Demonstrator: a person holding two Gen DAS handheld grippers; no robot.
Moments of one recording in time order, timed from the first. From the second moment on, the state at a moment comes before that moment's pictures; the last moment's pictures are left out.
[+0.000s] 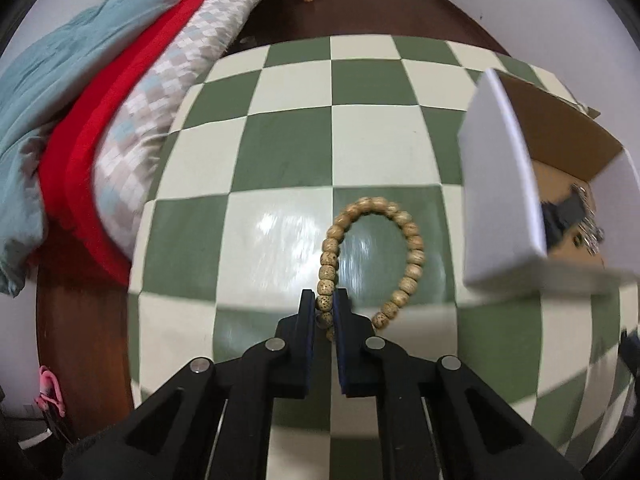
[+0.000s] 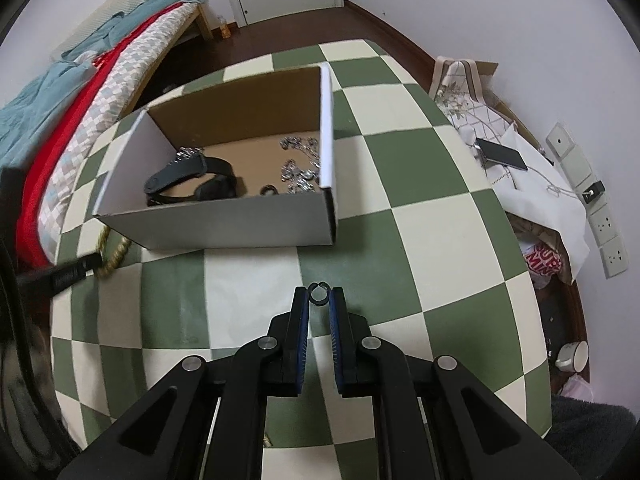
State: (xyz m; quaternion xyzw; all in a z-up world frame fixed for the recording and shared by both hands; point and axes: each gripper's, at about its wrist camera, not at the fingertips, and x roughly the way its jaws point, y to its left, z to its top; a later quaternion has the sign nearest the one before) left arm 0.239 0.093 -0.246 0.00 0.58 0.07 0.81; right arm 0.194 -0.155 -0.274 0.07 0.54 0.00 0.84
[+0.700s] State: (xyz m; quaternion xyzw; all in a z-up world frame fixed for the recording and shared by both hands) left arm 0.174 0.036 -0.106 0.00 0.48 -0.03 0.88; right arm 0.172 -0.149 -0.191 0.07 0.48 0.03 0.87
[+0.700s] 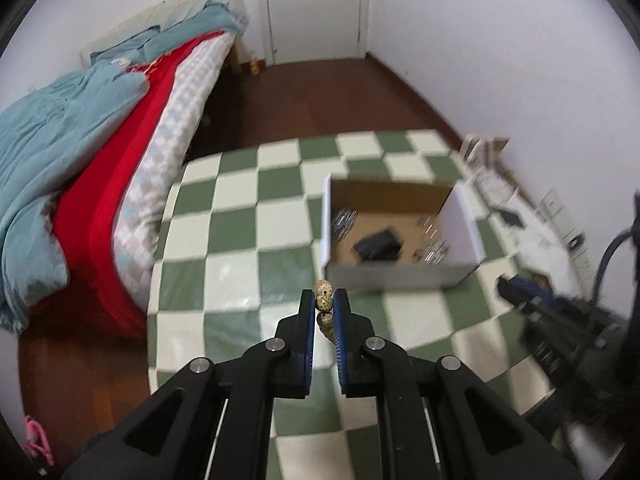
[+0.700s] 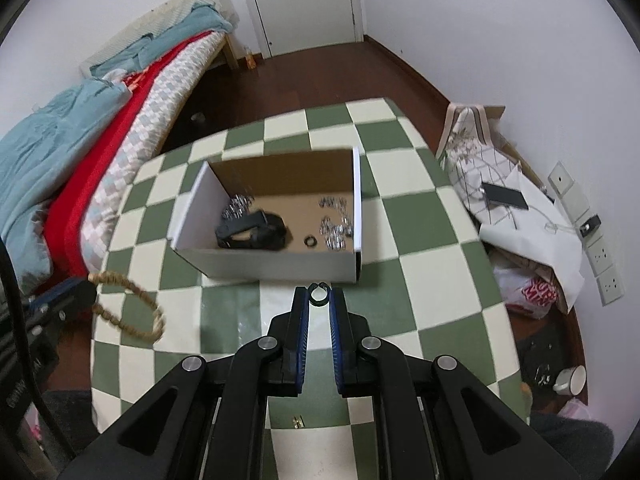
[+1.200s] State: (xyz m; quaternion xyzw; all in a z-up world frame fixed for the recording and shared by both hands) left arm 0.315 0.013 -0.117 -0.01 0.51 -0.07 0.86; right arm 0.288 -0.159 -0.165 0.10 0.51 0.11 0.85
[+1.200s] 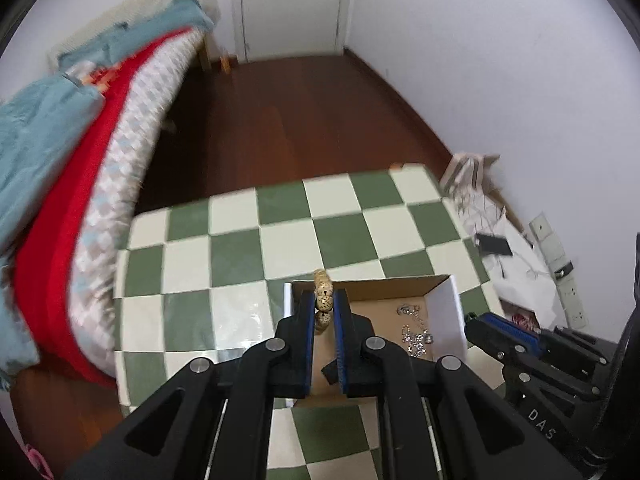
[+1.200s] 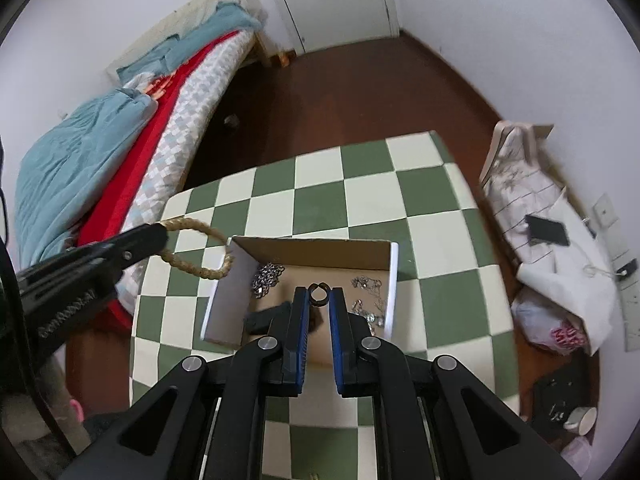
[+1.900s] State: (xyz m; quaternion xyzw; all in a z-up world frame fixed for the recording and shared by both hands) left arm 0.339 0.028 -0.144 0.01 0.53 0.02 0.85; right arm 0.336 -0.171 -0.217 0.11 0.58 0.08 0.80
